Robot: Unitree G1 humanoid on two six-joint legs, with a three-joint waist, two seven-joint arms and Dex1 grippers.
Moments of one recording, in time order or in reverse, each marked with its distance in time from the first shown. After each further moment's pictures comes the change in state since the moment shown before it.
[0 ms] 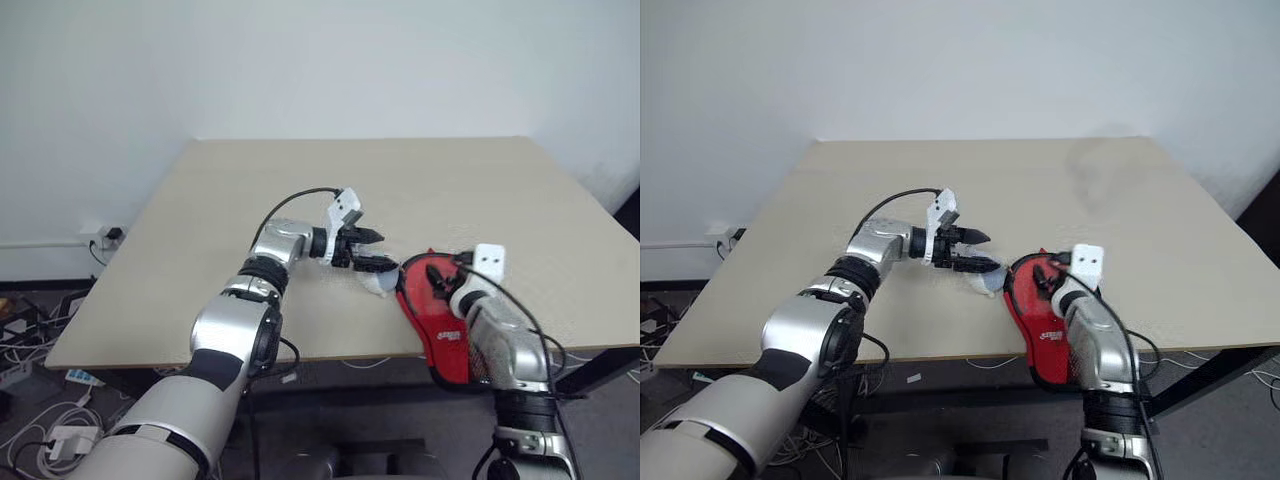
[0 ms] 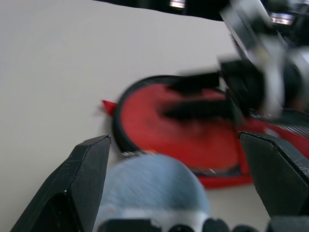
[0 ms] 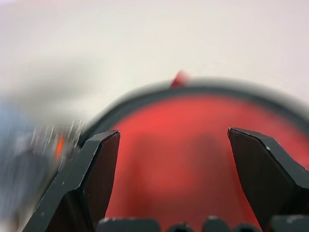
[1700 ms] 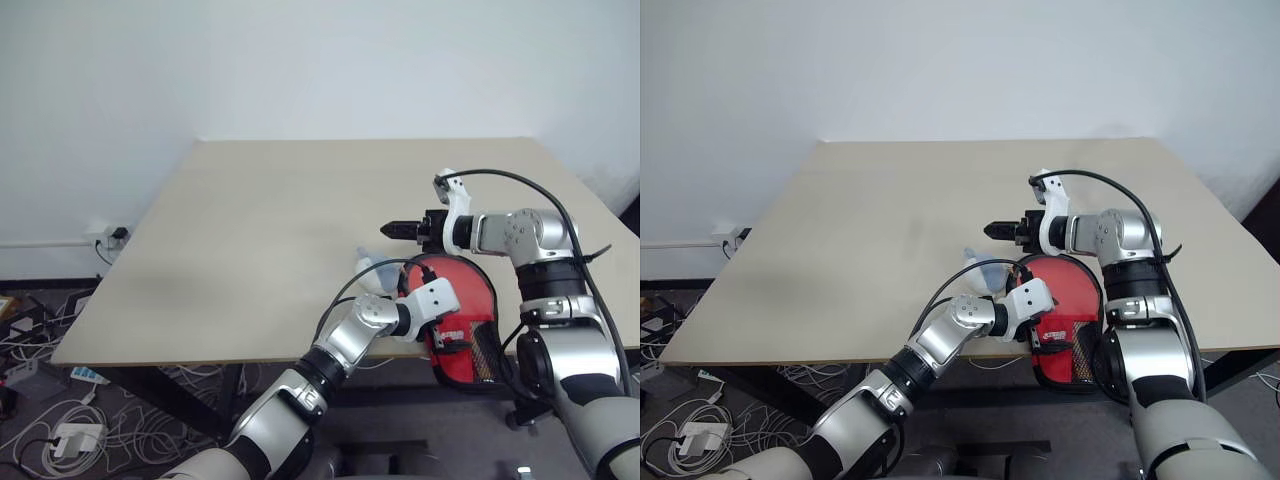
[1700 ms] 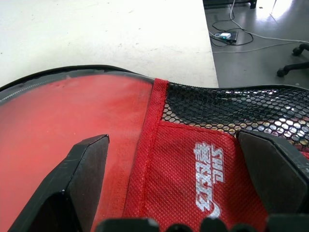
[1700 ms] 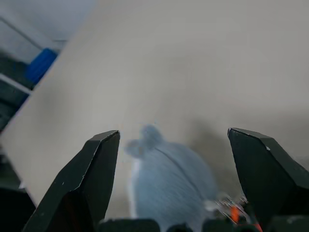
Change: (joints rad) left arm 0.492 -0.276 -0.538 -0.677 0.051 0.144 0.572; right arm -0.668 -0.277 0.222 0.617 0.226 0.469 0.588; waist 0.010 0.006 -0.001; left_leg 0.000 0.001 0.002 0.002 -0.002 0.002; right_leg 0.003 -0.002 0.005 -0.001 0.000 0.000
